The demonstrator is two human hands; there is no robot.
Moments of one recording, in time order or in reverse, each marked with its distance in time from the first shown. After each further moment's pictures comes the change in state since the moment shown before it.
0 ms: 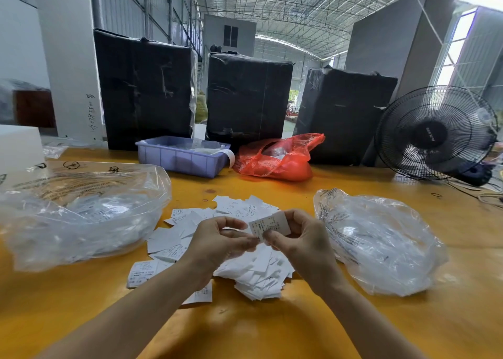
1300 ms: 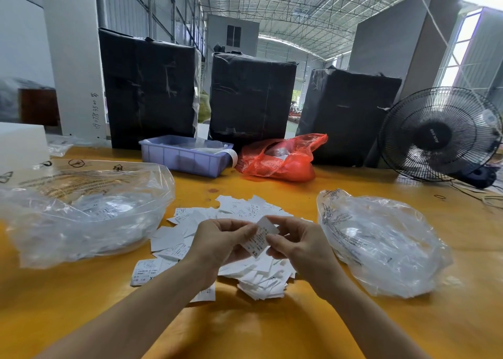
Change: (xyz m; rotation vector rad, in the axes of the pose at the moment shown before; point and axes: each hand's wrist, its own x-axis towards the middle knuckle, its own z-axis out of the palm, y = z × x) left_hand 0.004 -0.005 -0.001 -0.200 0.021 -0.045; right_hand 0.000 0.002 -0.001 0.094 -0.172 0.111
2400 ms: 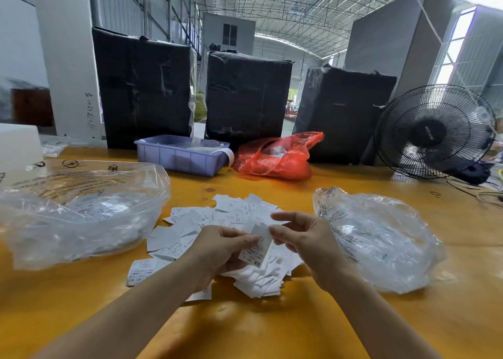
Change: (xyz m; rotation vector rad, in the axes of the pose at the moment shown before) left_hand -0.002 0.000 0.001 0.156 -0.075 -0.157; right_hand 0.005 0.002 -0.012 0.111 0.101 0.104
